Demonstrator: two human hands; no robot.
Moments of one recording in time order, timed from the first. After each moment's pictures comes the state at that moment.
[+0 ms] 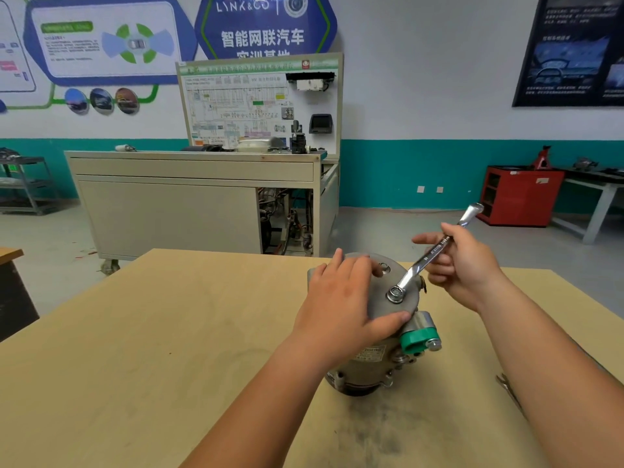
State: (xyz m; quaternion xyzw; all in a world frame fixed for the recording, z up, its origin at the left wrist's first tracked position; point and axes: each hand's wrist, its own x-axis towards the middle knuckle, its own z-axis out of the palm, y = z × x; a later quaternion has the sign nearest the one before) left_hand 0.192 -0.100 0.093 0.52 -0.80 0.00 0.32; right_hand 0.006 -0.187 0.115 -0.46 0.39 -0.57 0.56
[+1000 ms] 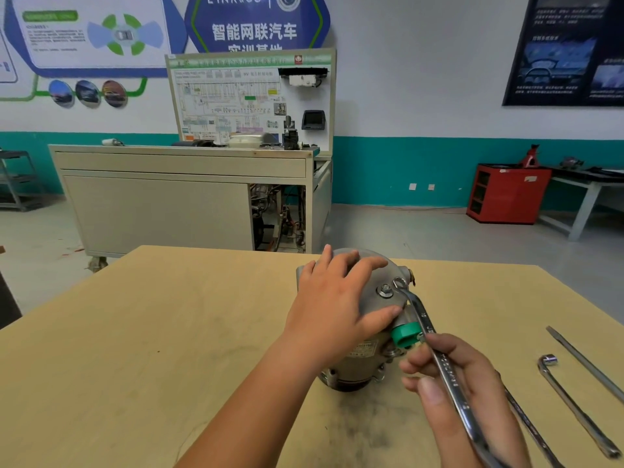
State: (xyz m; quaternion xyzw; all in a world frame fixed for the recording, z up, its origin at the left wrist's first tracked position) left_hand 0.190 -0.102 0.089 0.53 -0.80 0.04 0.29; right_hand 0.055 -0.017 0.053 -0.52 0.36 -0.67 0.39
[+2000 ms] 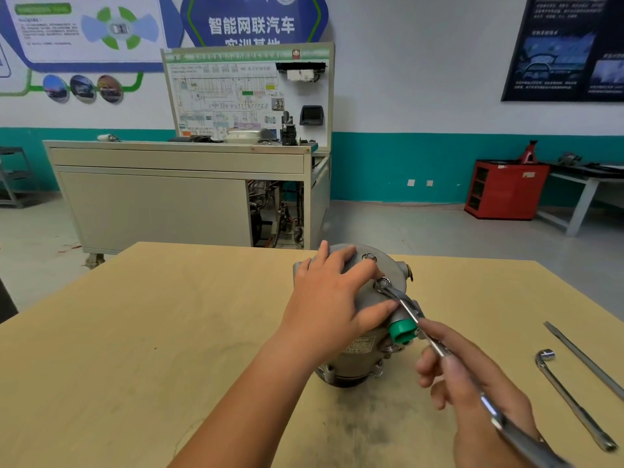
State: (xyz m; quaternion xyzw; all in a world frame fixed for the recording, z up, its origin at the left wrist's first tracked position) left_hand 0.191 -0.104 0.088 0.52 -0.80 0.03 0.29; right_hand 0.045 -0.020 0.051 -0.54 0.38 -0.69 0.29
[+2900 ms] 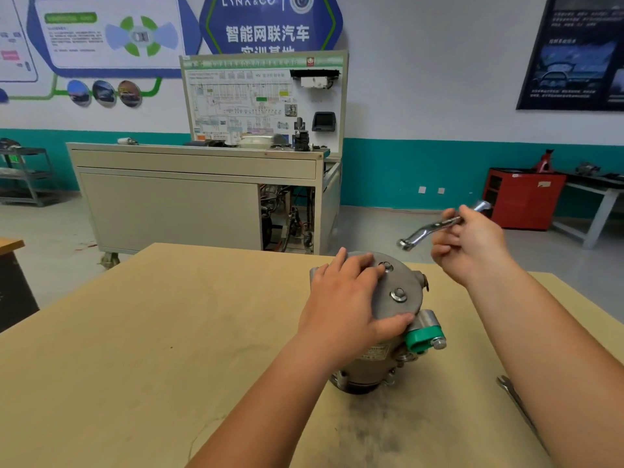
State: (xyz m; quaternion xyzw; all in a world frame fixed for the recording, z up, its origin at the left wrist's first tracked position) left_hand 0.191 -0.105 0.091 0.54 -0.79 0.03 0.28; right_hand 0.022 -0.187 0.148 -0.29 0.36 -0.66 0.59
